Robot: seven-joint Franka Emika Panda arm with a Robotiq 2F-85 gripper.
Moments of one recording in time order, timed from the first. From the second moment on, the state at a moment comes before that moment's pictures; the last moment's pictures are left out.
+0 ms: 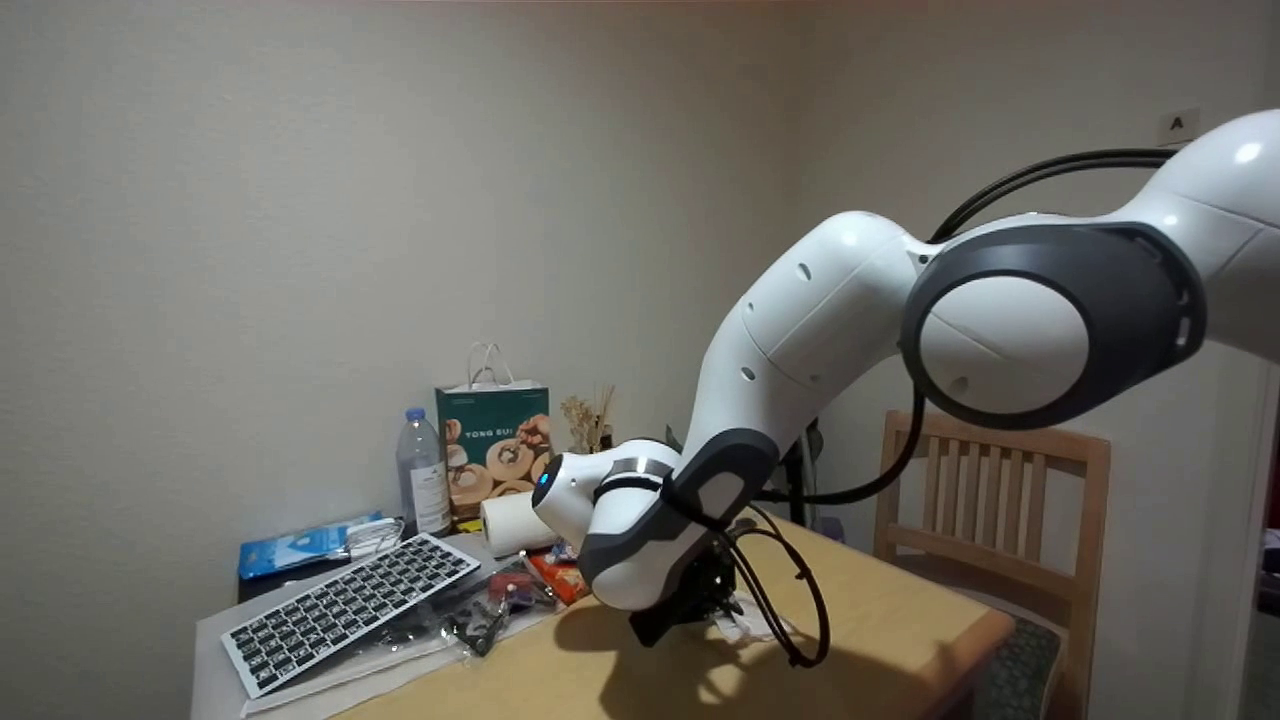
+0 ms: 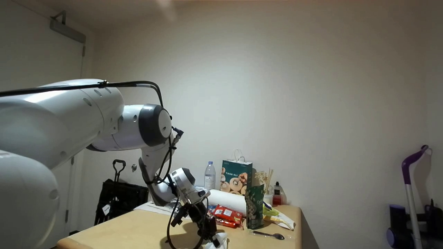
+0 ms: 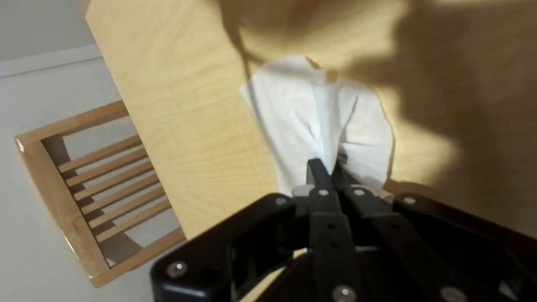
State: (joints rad) arm 0.34 1.03 -0.15 -1.28 -0.61 1.86 1.00
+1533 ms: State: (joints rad) arm 0.20 1.01 -0.13 -1.25 -0.46 1.96 0.24
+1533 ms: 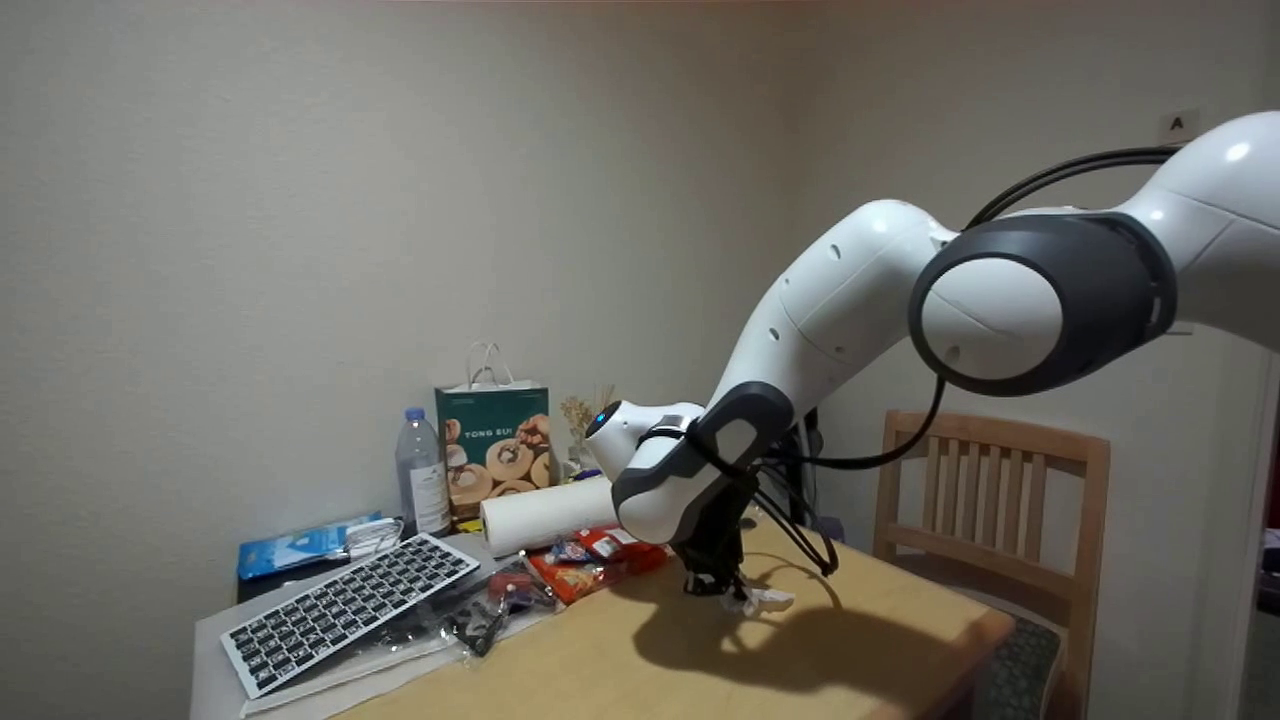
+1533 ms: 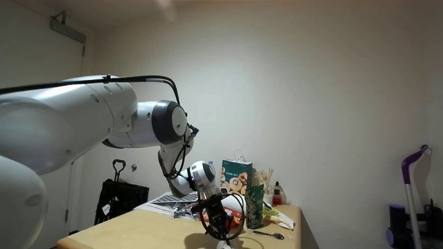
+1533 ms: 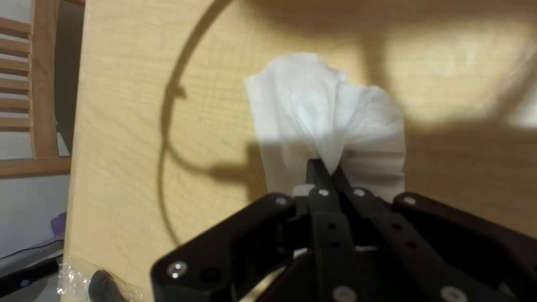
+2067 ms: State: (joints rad) arm 0.20 1.01 -0.13 -1.25 -0.47 1.97 0.23
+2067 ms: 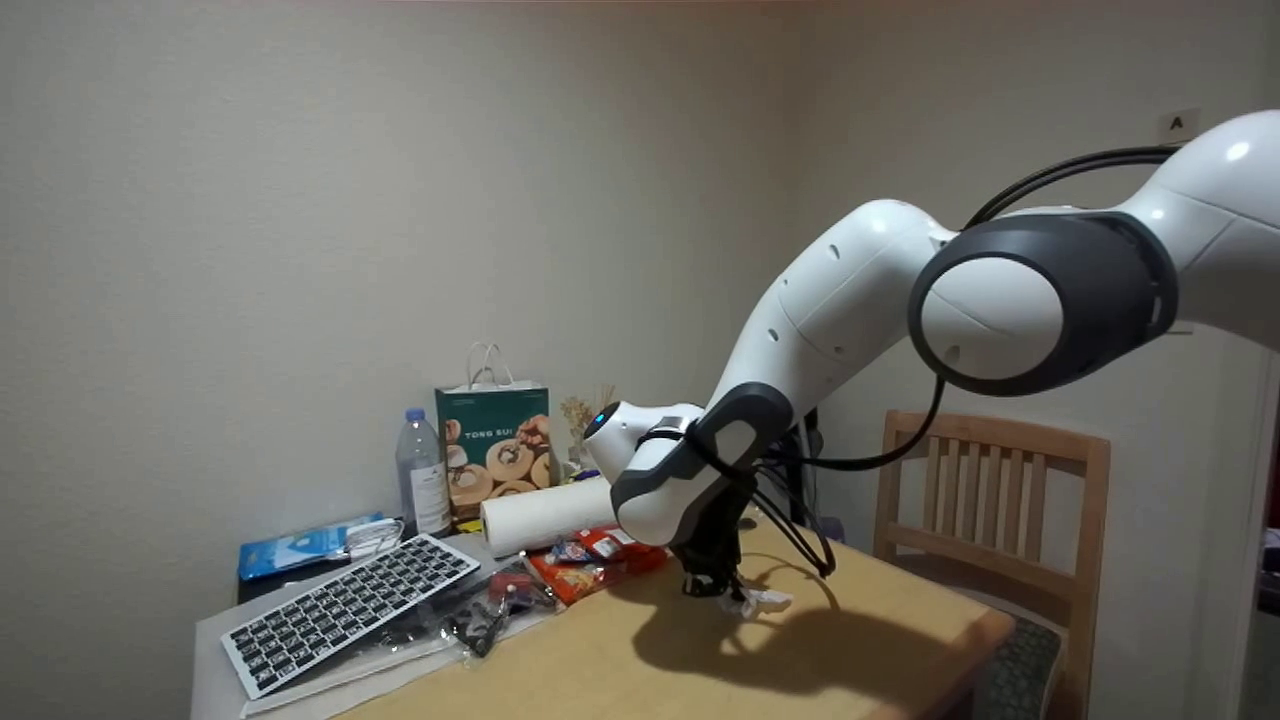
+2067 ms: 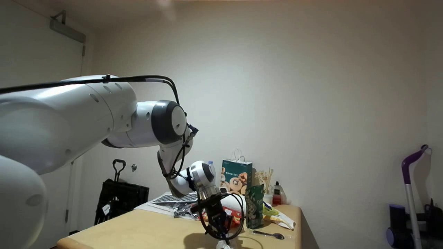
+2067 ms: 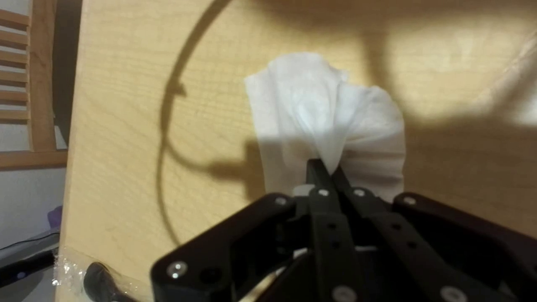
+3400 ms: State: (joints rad) arm 0.43 0.84 -0.07 -1.64 -0.96 2.16 0.32
